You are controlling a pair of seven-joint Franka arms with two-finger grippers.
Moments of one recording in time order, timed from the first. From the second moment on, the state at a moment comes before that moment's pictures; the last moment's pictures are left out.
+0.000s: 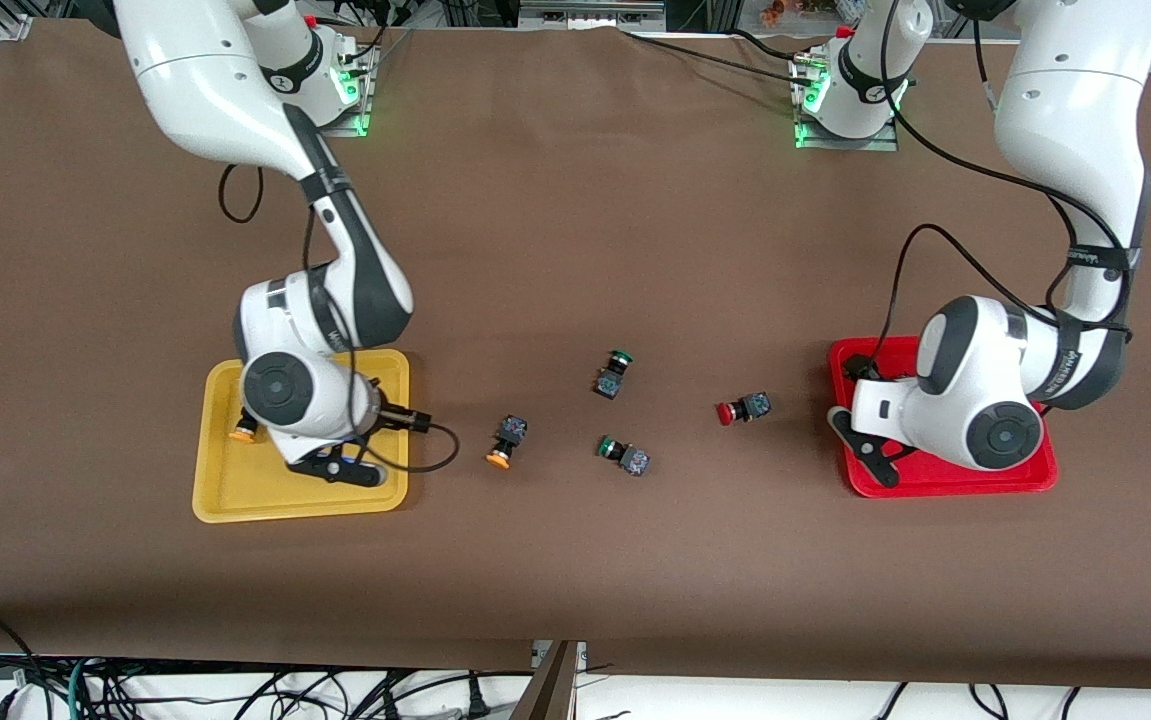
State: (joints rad) left arm -0.02 0.70 -0.18 -1.41 0.09 1.73 0.69; right arm 0.43 0.77 -0.08 -1.33 0.10 1.99 0.55
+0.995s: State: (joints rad) left arm -0.19 0.81 -0.18 -1.55 0.05 2.16 0.63; right arm 0.61 0.92 -0.08 -1.33 0.10 2.41 1.02
